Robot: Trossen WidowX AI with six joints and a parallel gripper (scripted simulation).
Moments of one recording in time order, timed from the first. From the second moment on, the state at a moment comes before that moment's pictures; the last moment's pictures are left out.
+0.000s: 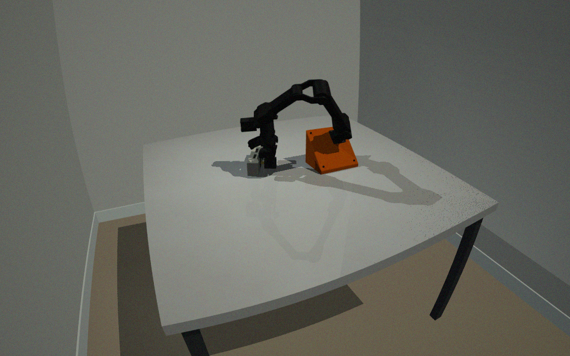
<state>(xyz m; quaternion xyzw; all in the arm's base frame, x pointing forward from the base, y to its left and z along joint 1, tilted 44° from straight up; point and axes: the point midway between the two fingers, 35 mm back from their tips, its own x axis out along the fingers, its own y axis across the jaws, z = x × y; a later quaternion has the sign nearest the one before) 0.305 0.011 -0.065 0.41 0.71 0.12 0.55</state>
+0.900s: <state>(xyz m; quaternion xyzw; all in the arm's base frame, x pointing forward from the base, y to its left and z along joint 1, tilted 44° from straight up) 0.310 0.009 -0.066 0.41 0.71 0.11 0.55</state>
